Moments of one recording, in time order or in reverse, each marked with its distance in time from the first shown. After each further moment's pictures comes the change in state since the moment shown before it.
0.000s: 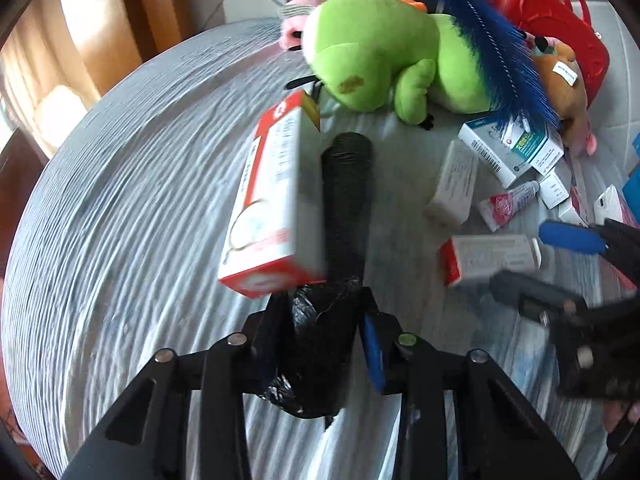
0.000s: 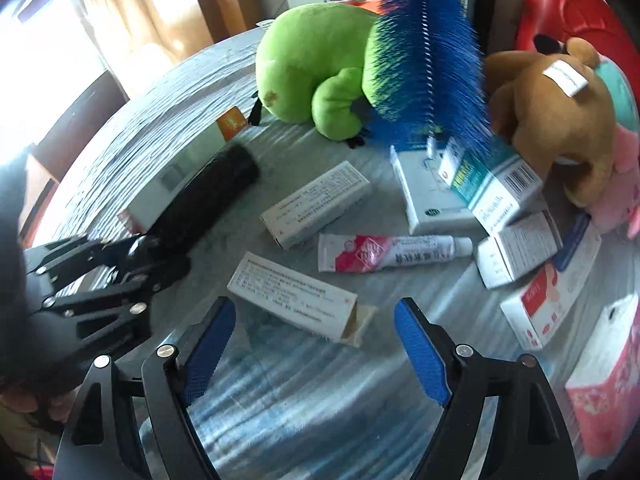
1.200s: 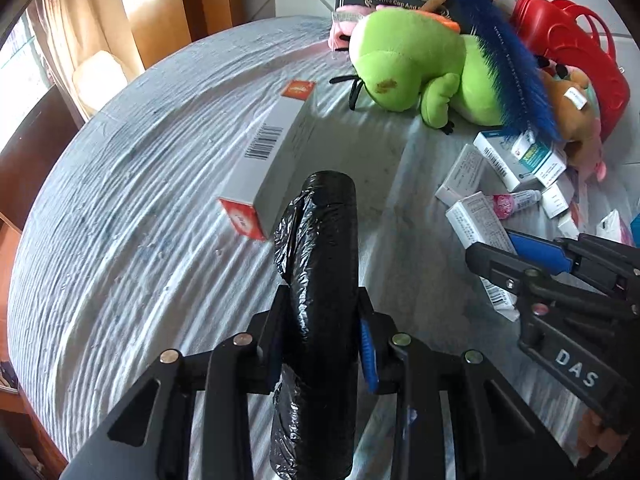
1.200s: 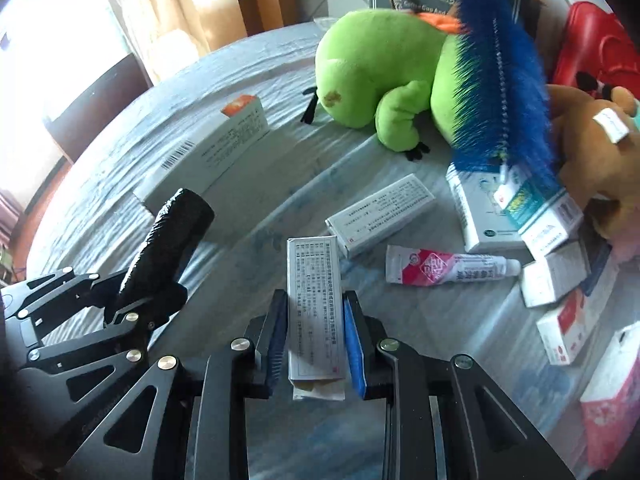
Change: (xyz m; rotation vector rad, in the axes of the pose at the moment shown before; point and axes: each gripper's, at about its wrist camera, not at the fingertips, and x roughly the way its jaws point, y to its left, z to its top) left arm -0.036 0.003 -0.022 -0.129 -0.021 0.053; right arm -0.016 0.044 0.001 -0.079 -0.020 0.018
